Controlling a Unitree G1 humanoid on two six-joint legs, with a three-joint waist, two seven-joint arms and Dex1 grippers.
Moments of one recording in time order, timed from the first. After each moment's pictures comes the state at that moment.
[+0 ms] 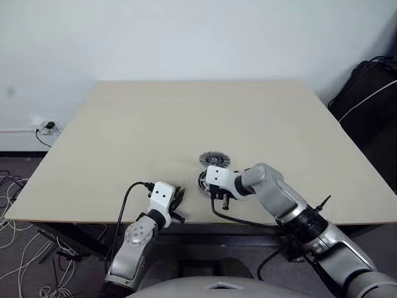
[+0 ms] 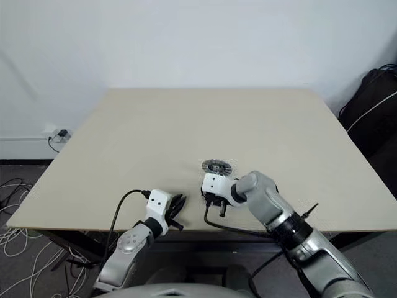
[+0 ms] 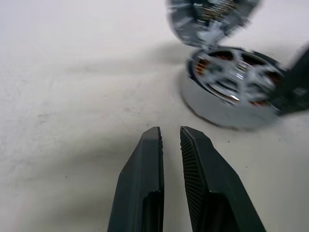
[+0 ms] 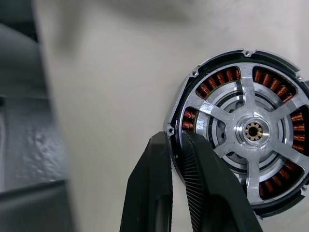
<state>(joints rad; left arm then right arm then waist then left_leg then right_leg) 0.18 0.10 -0.24 -0.03 -0.02 0.12 -0.33 -0.41 -0.51 0.57 -0.15 -0.23 0.84 1.06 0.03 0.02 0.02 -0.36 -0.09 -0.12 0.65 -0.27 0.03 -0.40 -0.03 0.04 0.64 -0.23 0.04</state>
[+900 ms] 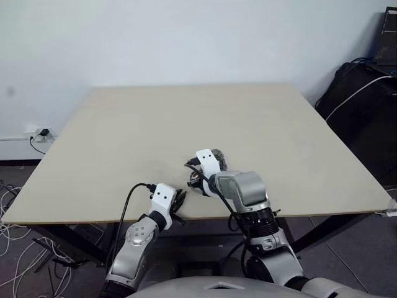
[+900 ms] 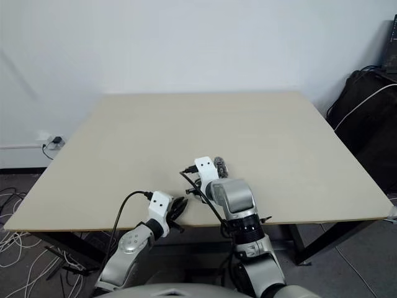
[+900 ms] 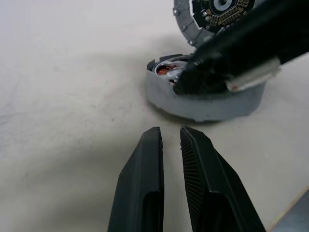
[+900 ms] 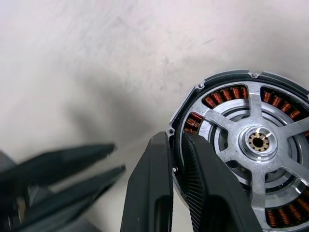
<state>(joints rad) 0.18 0.10 -0.24 0.00 -0.02 0.12 -0.35 -0.44 0.13 0.12 -0.01 -0.05 1.34 0.34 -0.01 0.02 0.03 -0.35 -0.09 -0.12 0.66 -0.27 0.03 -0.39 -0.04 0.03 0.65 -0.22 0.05</state>
